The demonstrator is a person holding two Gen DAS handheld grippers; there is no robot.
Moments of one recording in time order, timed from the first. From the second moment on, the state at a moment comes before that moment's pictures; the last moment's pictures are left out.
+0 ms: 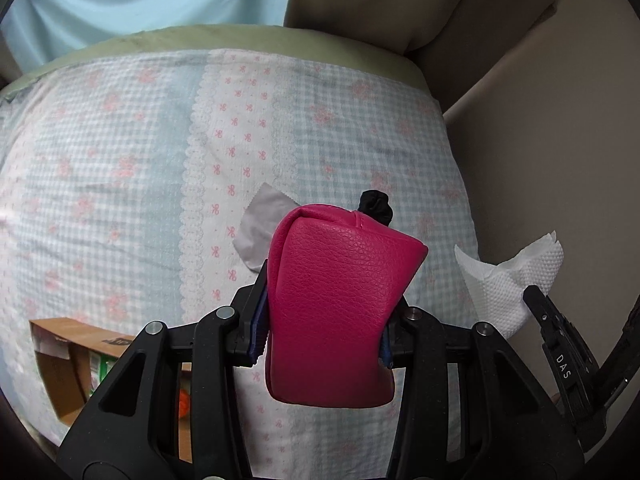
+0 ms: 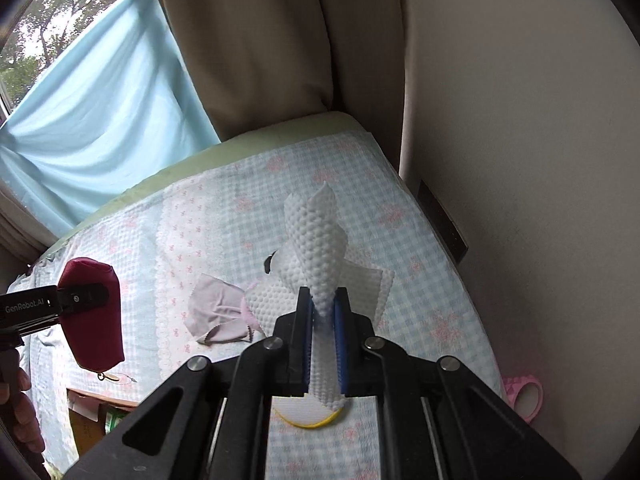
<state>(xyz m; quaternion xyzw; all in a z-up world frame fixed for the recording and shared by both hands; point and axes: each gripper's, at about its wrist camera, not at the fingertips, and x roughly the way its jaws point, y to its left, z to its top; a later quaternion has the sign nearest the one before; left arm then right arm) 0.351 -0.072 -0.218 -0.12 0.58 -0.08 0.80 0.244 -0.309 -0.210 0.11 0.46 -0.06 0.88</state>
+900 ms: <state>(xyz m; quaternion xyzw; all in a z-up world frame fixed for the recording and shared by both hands) 0.151 0.170 -0.190 -0.11 0.58 0.02 0.81 0.132 -0.034 -0.181 0.05 0.49 0.17 0.85</state>
